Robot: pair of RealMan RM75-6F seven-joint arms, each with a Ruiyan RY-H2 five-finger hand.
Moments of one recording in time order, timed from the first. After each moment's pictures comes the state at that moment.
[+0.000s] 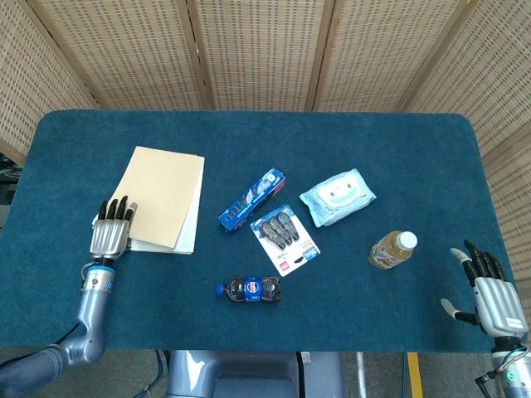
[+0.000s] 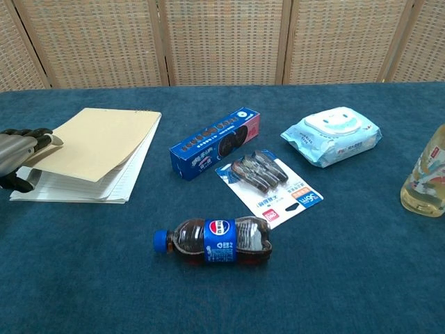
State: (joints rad) left arm -0.51 -1.72 -0.20 -1.08 1.05 1.07 0.52; right arm 0.09 -1.06 0.05 -1.70 -1.42 1.36 0.08
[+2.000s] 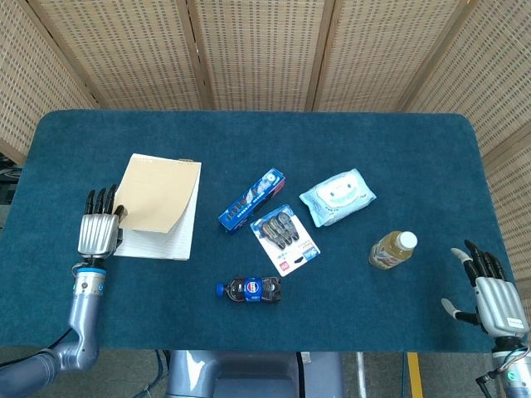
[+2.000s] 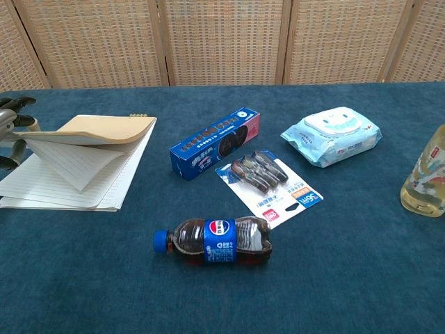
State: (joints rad) left arm -0.47 -1.67 -0.18 -1.15 1.16 1.26 0.50; right arm 0.09 -1.06 0.05 -1.70 -1.42 1.36 0.09
